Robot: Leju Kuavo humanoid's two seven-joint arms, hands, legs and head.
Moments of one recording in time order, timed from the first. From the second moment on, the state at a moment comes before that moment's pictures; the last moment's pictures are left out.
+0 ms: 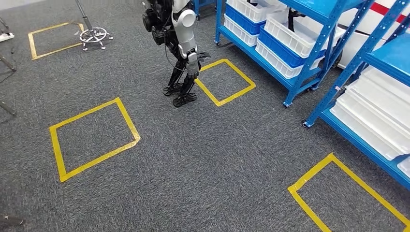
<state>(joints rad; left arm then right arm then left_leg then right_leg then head) -0.09 0.07 -0.70 -0.23 0.61 0.16 -0.24 -0.08 0.01 0.53 -0.20 -0.76 -0.20 -0.03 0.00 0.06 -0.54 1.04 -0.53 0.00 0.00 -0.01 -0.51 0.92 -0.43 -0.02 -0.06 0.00</state>
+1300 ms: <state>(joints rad) -0.08 0.08 -0.71 -0.23 0.61 0.16 -0.23 -0.08 0.02 0.53 -0.20 -0.76 -0.20 -0.03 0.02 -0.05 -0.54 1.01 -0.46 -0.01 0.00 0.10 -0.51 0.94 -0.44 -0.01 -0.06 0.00</state>
